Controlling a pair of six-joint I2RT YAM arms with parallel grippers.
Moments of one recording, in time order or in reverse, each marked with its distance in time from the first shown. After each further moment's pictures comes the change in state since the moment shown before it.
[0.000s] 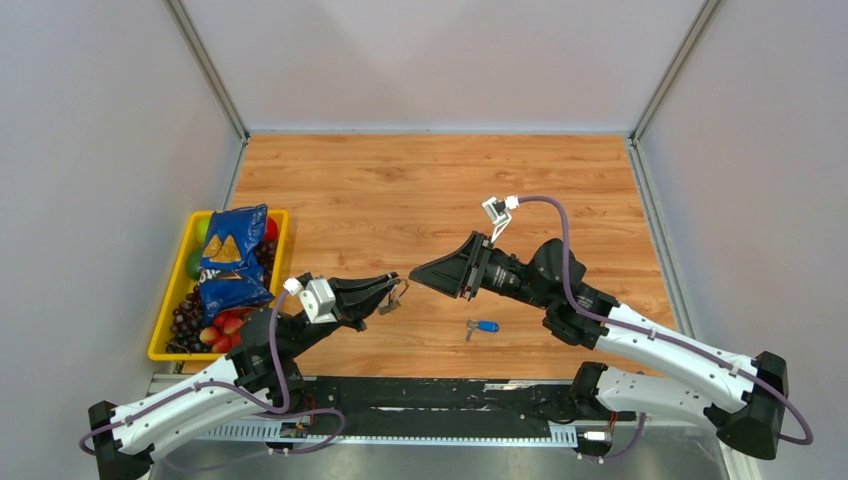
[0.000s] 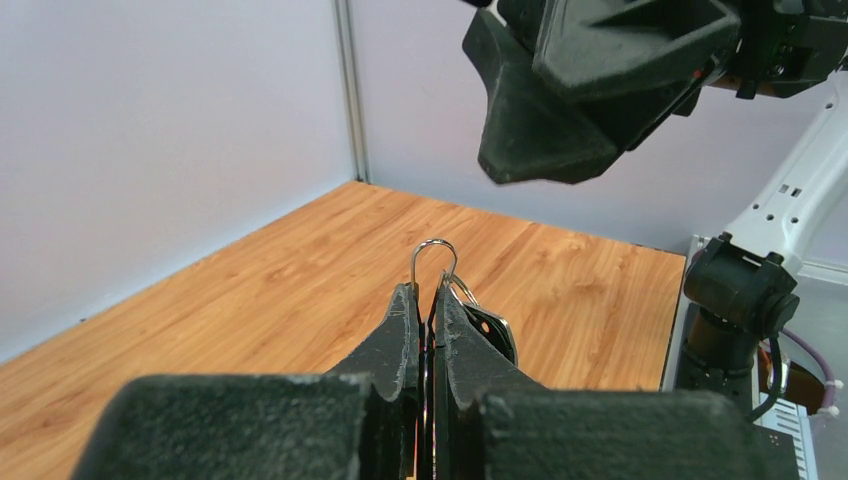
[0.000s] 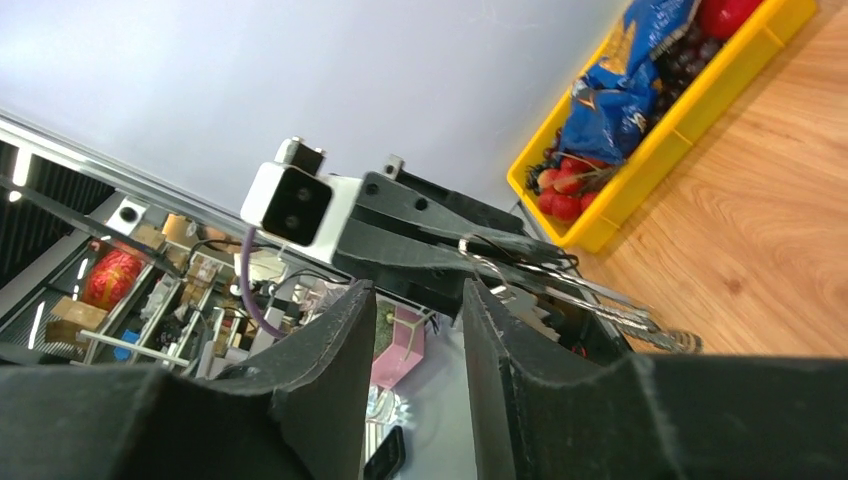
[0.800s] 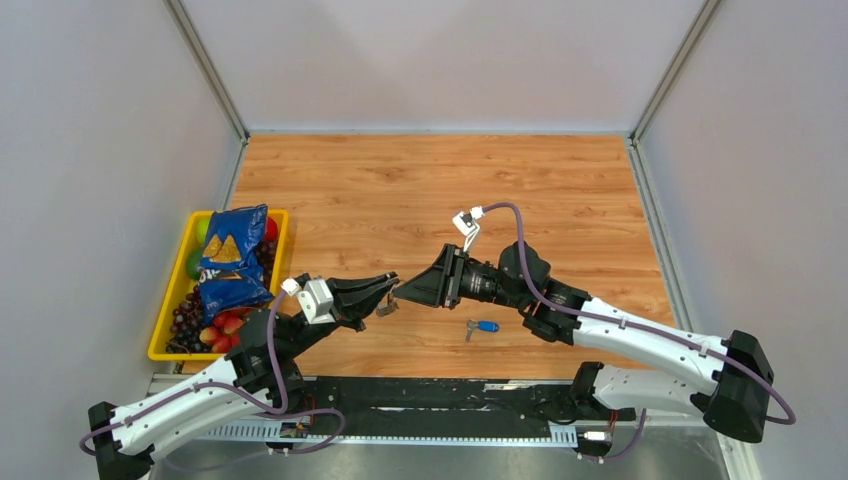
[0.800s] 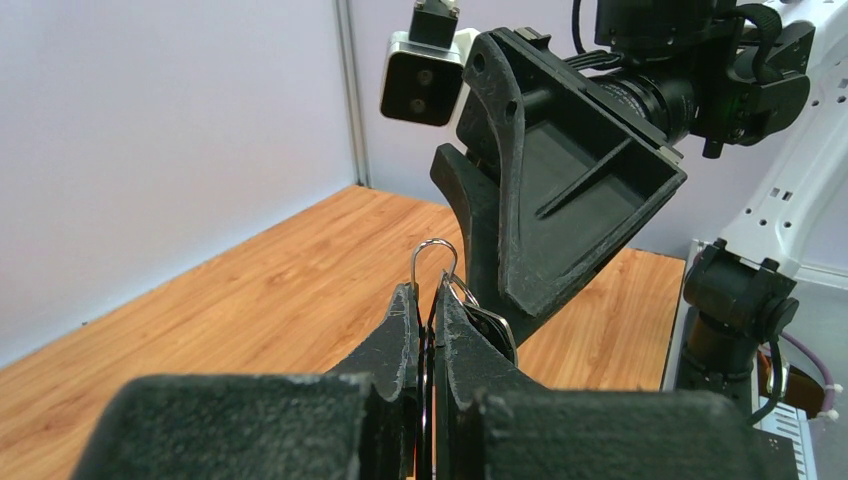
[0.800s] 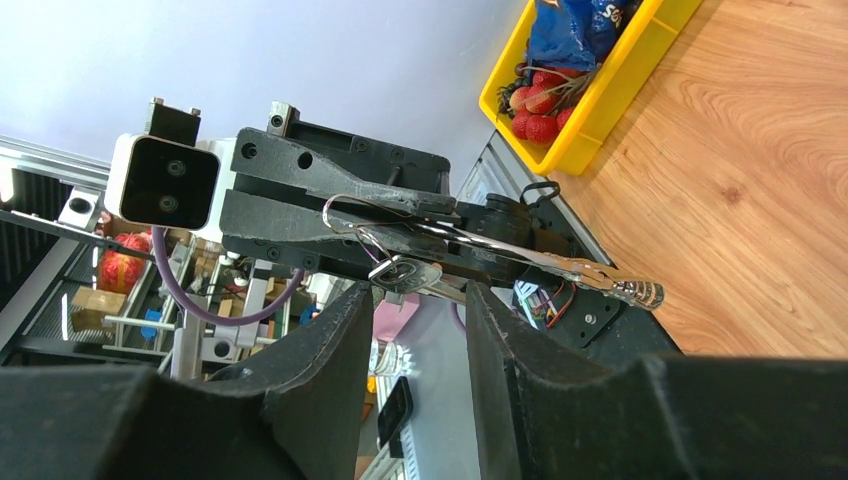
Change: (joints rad) left arm 0.000 -0.010 0.000 0.000 -0.001 0.000; right arm 0.025 0.127 -0.036 -0.012 -0.053 0.071
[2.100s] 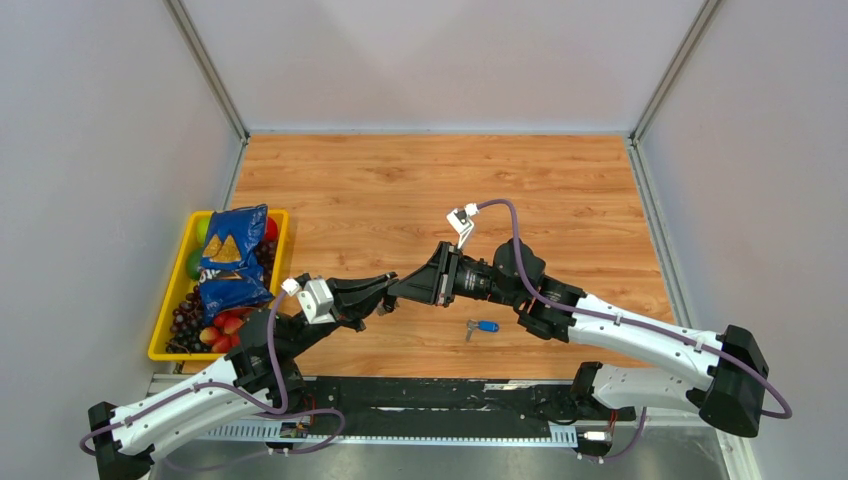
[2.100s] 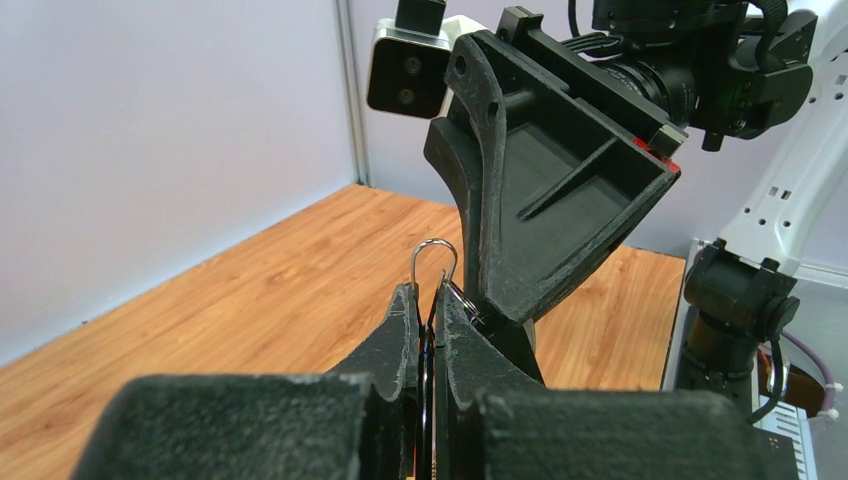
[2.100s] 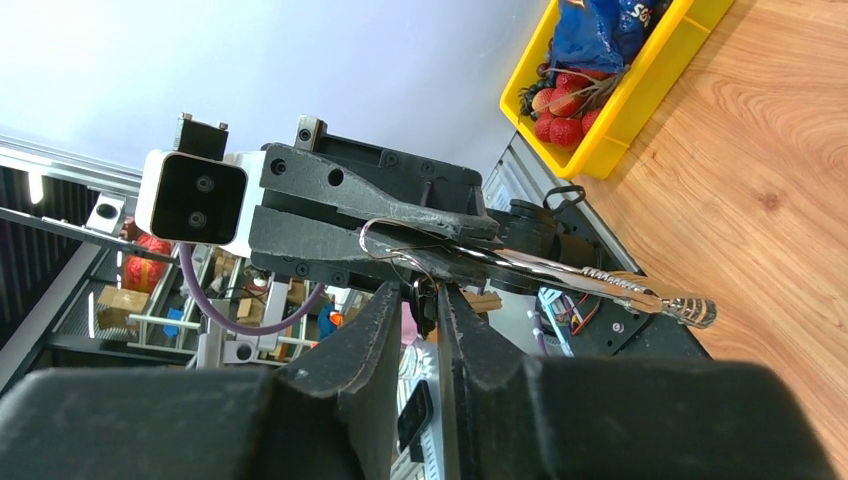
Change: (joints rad) left arm 0.000 0.000 0.000 -0.003 0.000 0.000; right arm 0.019 0.040 0.042 0.016 0.002 0.036
